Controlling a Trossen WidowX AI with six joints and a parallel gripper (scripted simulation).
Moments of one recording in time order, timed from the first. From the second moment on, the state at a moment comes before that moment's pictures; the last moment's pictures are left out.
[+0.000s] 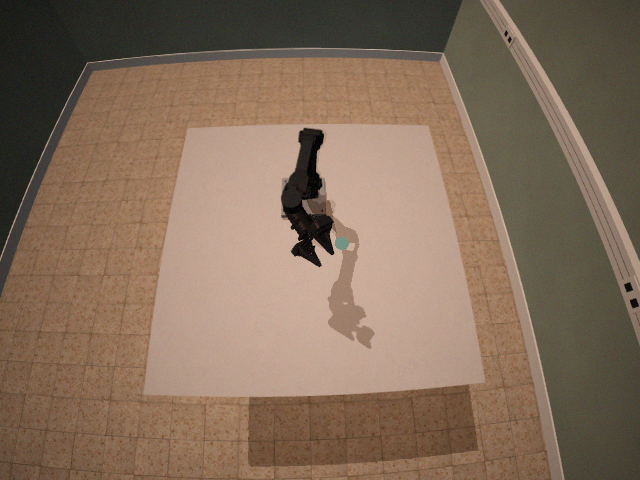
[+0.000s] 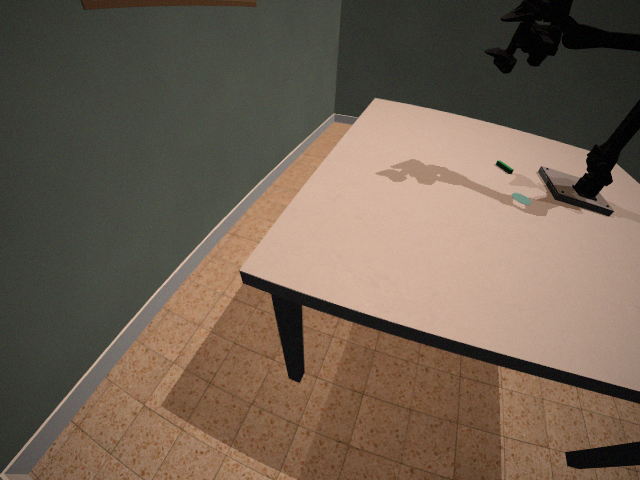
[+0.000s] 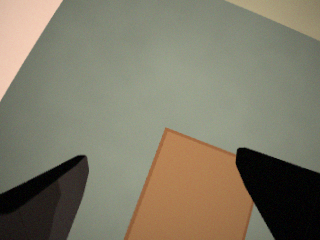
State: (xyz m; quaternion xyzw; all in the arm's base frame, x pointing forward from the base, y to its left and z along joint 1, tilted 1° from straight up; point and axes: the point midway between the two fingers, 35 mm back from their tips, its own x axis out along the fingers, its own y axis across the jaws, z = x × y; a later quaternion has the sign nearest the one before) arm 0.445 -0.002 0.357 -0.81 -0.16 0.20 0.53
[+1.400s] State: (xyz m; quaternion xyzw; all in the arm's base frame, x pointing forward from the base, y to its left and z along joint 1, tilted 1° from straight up) arm 0.435 -0.041 0.246 -0.46 0.17 0.26 0.83
